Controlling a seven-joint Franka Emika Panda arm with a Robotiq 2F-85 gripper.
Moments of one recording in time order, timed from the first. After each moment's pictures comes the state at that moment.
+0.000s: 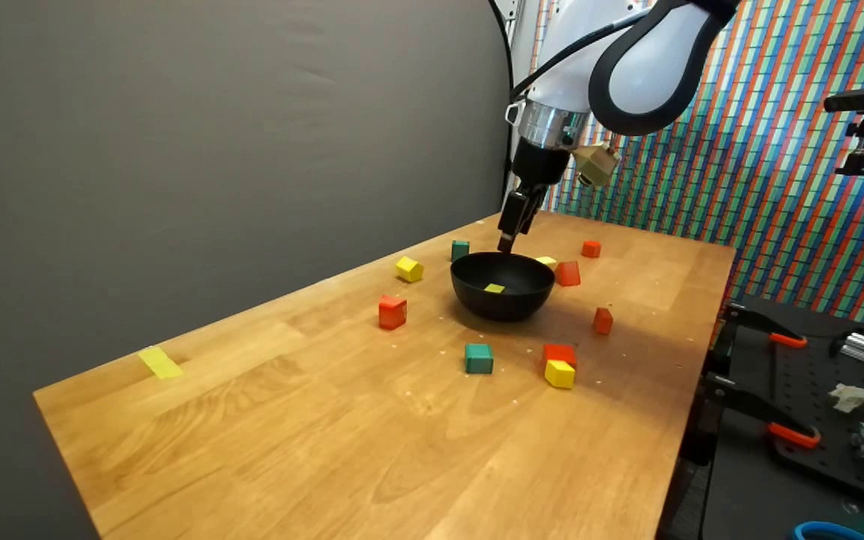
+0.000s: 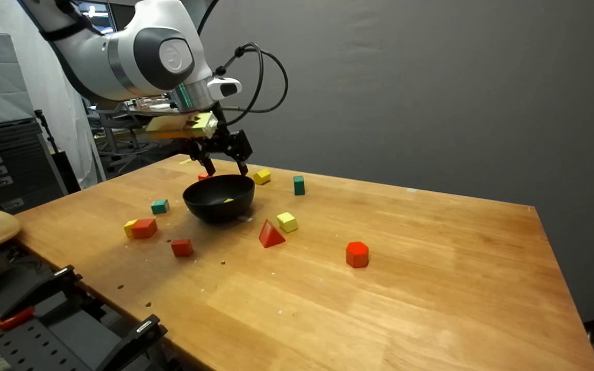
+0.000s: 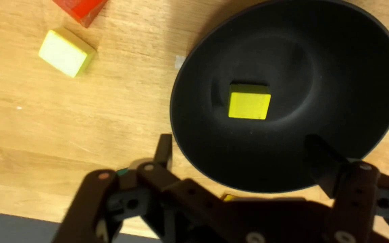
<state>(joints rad) 0.14 0.23 -0.04 -2.46 -0.20 2.91 0.05</state>
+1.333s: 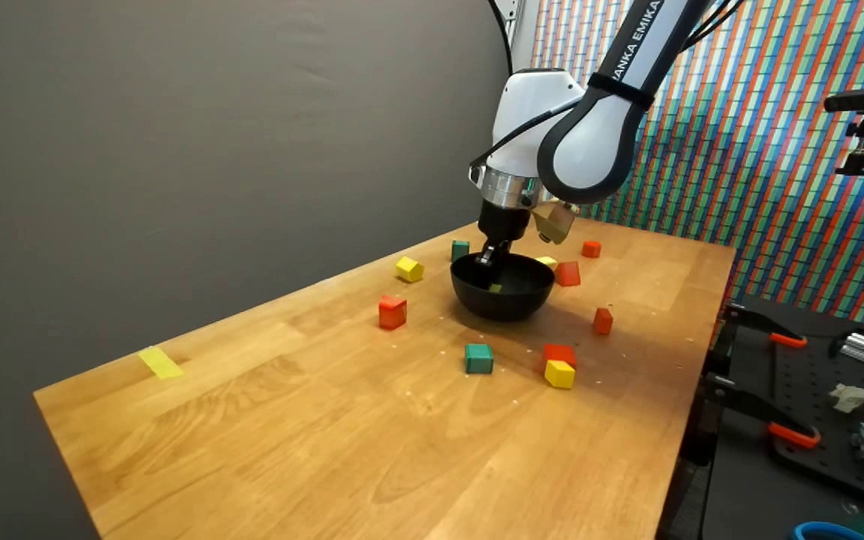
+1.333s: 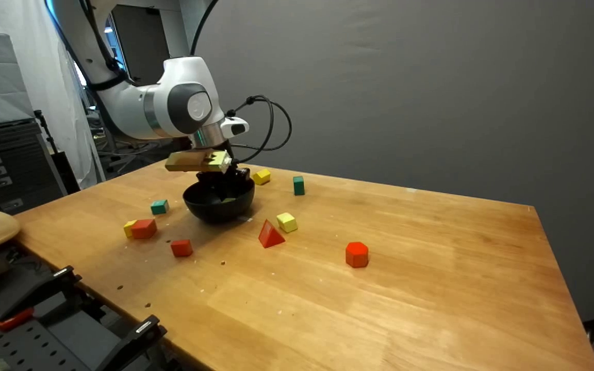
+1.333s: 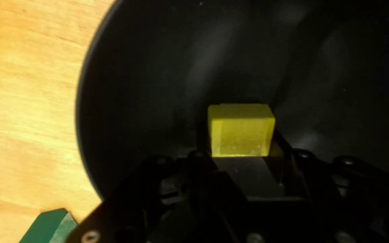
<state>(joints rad) 0.14 0.52 0.00 -2.27 -0.20 2.95 0.03</state>
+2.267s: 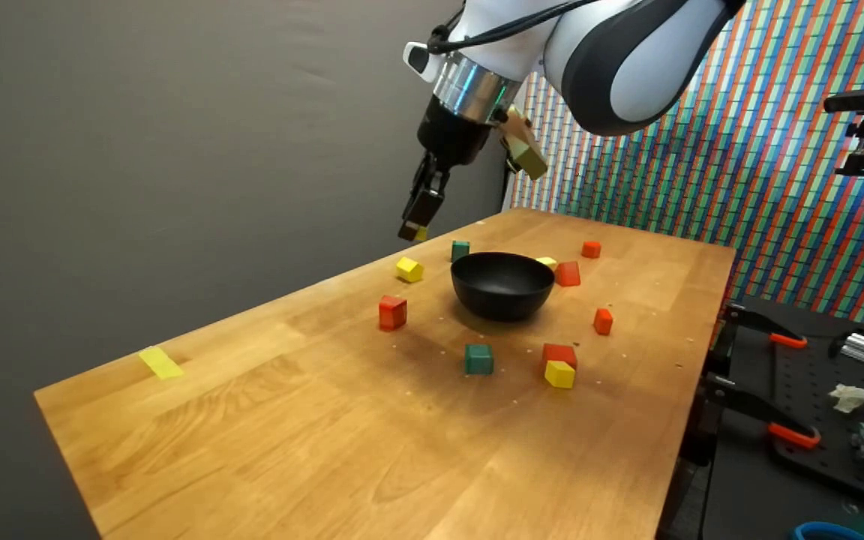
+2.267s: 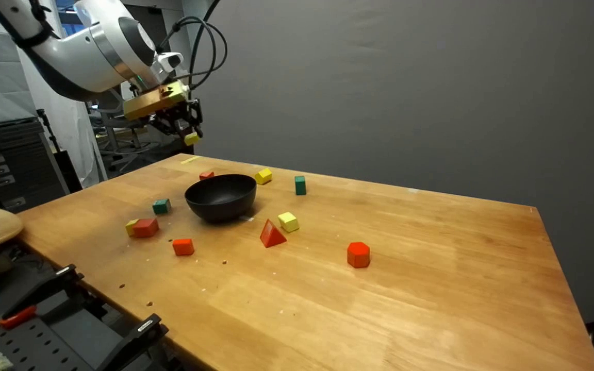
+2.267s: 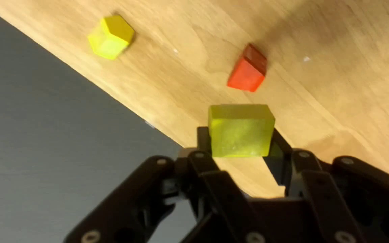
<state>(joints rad) 0.61 0.29 -0.24 -2.26 -0.56 3.00 0.17</state>
